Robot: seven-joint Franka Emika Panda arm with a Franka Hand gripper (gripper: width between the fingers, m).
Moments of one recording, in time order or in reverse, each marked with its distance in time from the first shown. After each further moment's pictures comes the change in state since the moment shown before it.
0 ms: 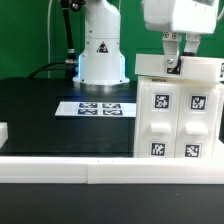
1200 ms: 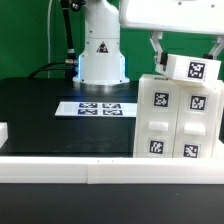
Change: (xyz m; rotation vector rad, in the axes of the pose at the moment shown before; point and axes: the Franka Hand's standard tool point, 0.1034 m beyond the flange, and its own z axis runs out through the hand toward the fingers) arm 0.006 -0.003 -0.001 0.001 0.013 0.982
